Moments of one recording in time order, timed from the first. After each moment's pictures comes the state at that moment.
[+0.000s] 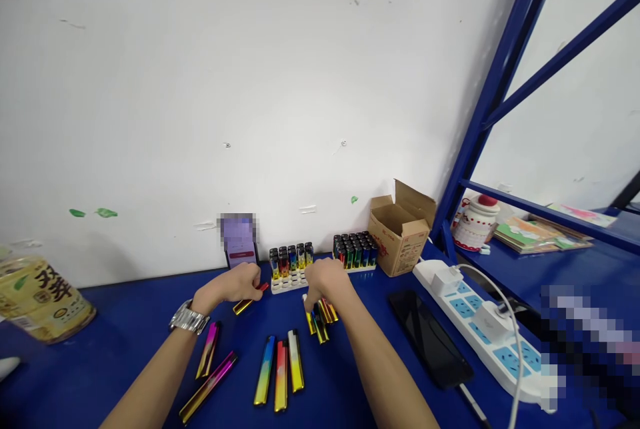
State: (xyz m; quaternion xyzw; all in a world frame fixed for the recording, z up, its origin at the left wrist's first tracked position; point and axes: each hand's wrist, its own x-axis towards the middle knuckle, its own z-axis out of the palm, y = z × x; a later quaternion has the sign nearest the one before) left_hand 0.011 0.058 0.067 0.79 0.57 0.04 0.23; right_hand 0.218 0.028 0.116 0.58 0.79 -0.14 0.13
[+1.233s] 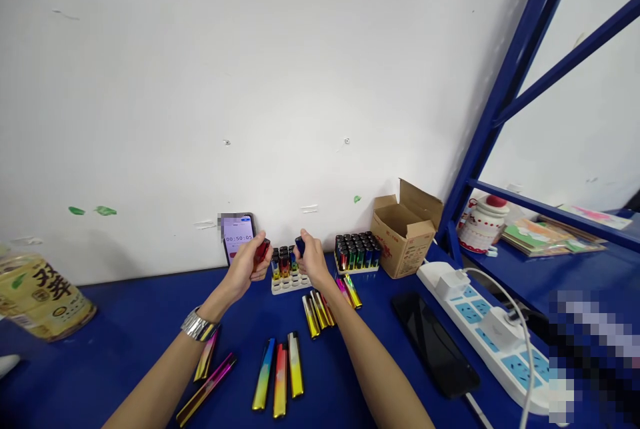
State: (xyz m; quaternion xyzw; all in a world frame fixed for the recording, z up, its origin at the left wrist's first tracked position) left_hand 0.051 0.046 0.085 0.54 0.43 0.46 0.56; right_hand 0.196 0.075 0.054 0.42 0.48 -0.59 -0.50
